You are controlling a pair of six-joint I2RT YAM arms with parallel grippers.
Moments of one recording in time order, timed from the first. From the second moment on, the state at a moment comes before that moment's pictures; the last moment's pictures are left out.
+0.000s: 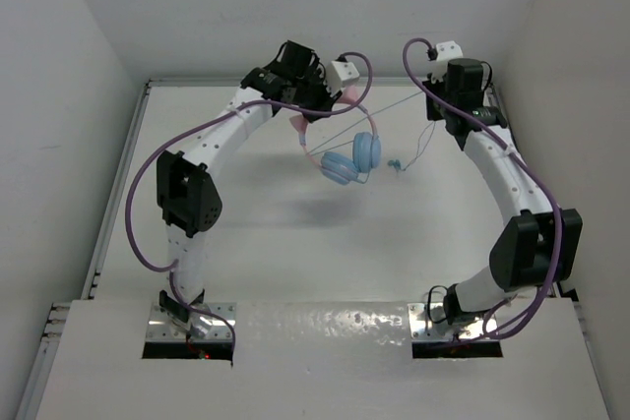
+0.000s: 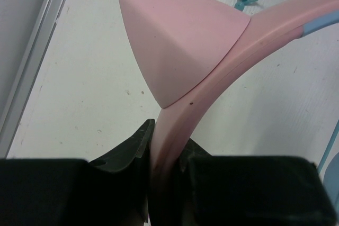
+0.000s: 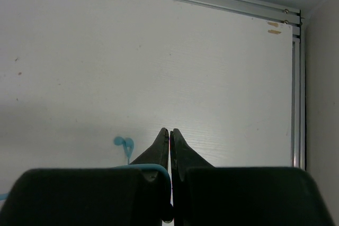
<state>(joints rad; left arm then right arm) -0.50 2.06 2.08 -0.77 0.37 0.53 0.10 1.53 1.34 -0.32 0.10 -0.14</state>
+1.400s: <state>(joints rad) -0.46 2.06 2.60 -0.84 0.60 0.01 0.23 1.94 1.18 0.42 -0.38 0.54</state>
